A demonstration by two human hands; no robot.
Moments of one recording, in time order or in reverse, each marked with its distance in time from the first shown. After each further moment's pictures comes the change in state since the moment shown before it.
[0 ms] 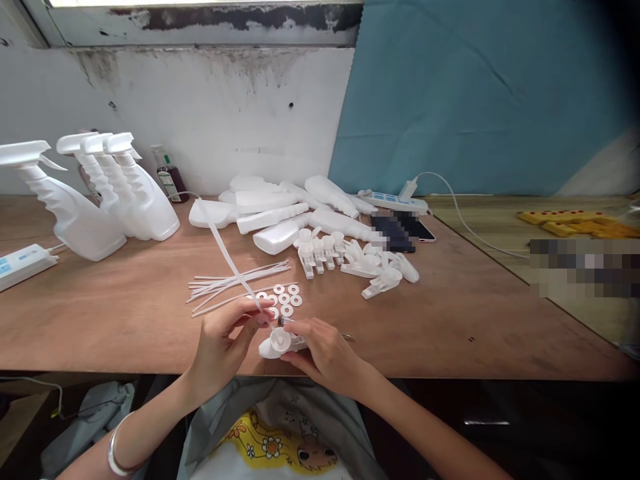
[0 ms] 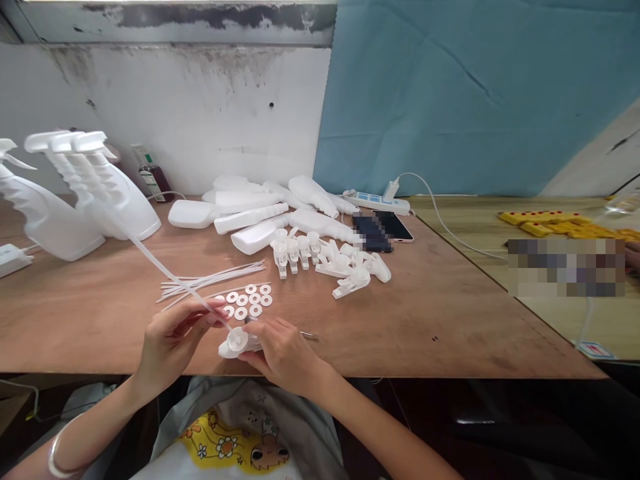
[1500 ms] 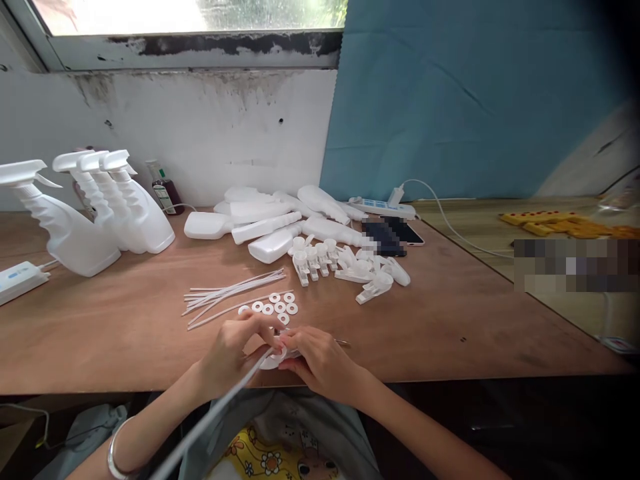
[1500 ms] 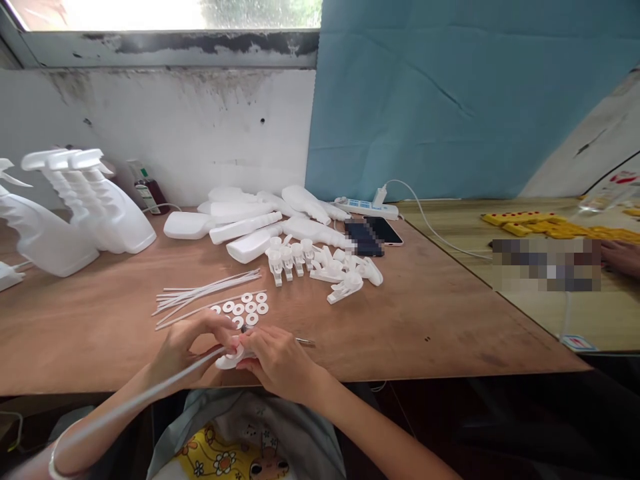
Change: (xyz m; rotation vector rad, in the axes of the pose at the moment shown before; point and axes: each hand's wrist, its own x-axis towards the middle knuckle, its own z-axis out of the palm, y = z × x) left_hand 0.016 -0.006 0.001 0.153 -0.286 0.263; right_hand 0.001 0.002 0.000 0.119 -0.013 0.006
